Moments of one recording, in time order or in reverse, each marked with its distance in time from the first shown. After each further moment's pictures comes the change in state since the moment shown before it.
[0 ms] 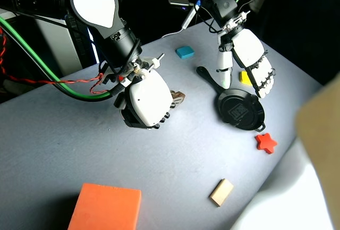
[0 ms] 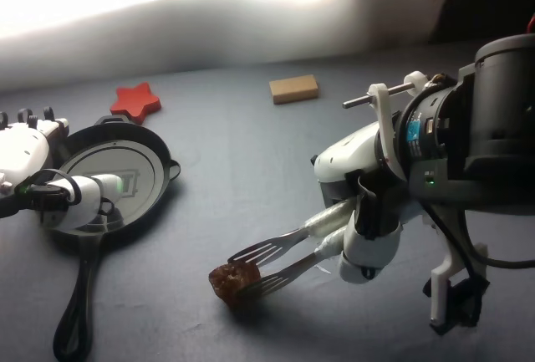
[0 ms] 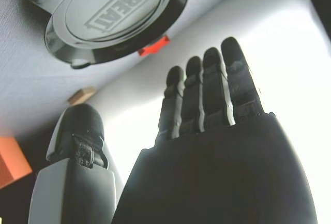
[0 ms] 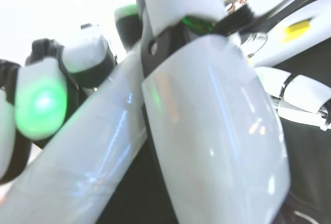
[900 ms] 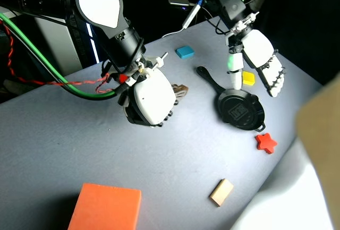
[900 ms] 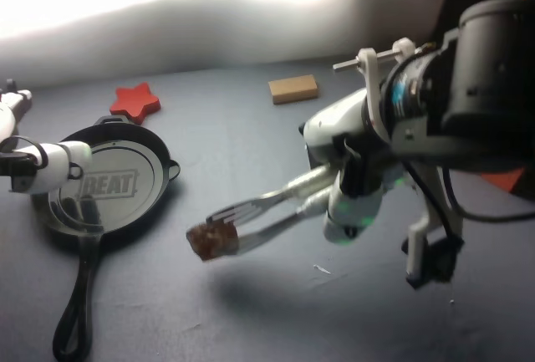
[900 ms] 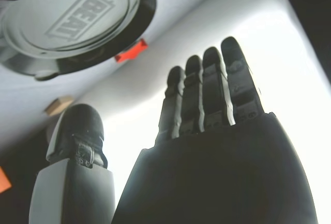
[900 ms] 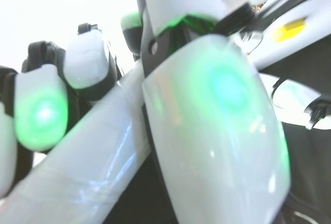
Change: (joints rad) left arm -0.004 0.000 0.122 0.003 0.040 -0.005; right arm 0.026 -0.055 0.122 0.001 0.052 -0.018
